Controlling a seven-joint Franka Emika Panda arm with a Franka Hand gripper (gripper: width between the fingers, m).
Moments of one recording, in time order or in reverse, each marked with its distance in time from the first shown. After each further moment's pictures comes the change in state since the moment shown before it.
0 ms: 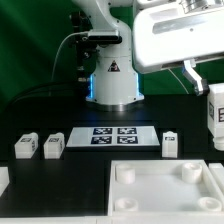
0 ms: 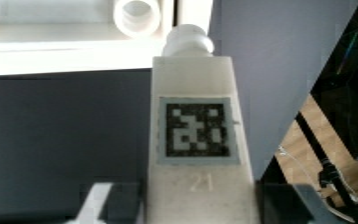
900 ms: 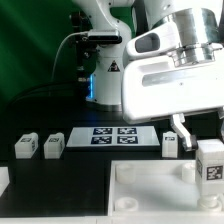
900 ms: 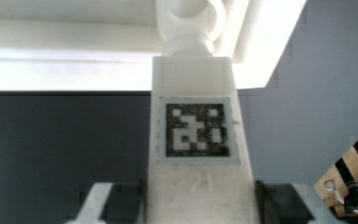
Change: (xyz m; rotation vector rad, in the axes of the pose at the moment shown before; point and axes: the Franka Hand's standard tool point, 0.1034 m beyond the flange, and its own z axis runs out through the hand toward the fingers) arm -0.006 0.029 0.068 -0.028 0.012 -0.055
